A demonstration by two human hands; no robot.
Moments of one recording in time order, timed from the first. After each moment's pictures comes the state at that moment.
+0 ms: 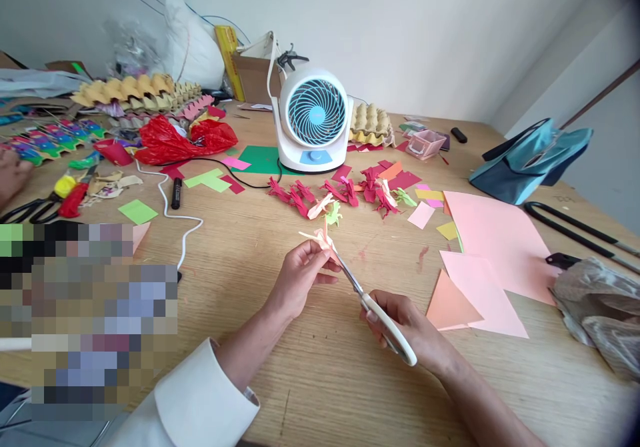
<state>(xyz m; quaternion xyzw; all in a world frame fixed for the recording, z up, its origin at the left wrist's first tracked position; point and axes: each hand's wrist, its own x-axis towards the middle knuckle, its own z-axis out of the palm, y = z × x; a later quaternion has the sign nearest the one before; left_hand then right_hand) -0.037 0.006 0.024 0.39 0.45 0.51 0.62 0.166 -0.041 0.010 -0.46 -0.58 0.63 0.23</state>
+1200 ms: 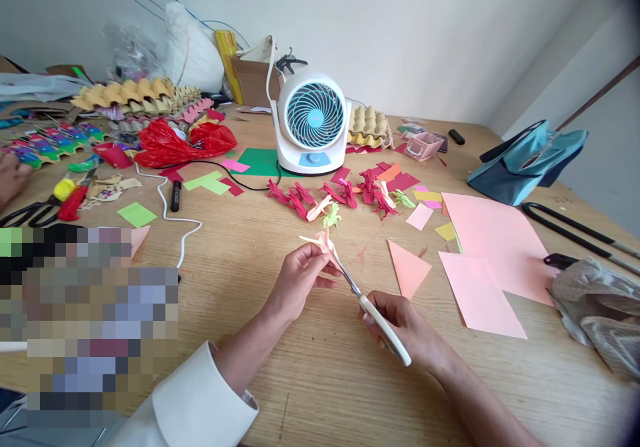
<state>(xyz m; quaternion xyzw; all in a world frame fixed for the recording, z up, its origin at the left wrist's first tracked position) -0.036 0.005 0.027 0.39 0.45 0.51 0.62 0.164 -0.039 0.013 -0.48 -0.61 0.59 0.22</state>
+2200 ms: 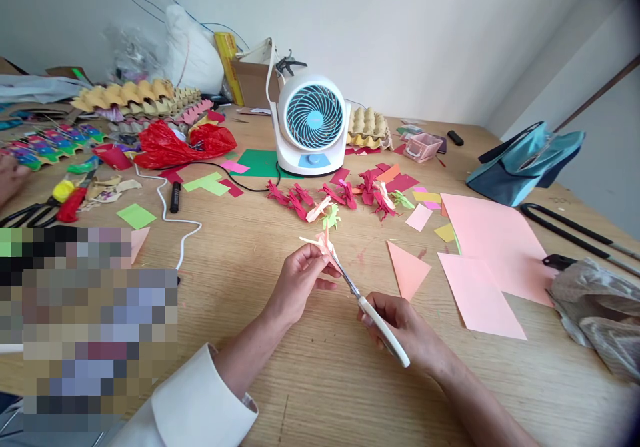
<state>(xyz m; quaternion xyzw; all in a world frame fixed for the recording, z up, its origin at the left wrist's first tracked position) -0.035 0.004 0.026 0.40 0.45 0.51 0.62 0.162 -0.039 0.014 -0.49 -0.60 0.59 0.23</state>
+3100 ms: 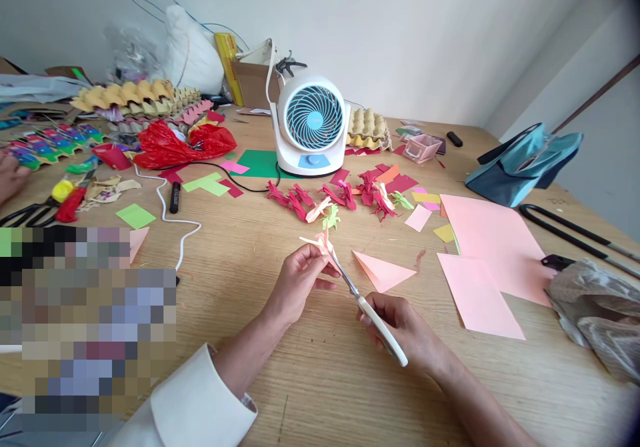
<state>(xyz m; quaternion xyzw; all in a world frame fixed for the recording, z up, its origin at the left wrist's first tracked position) -0.036 0.005 0.024 0.40 0.45 0.51 0.62 0.162 -0.038 0.012 -0.48 -0.60 0.60 0.23</state>
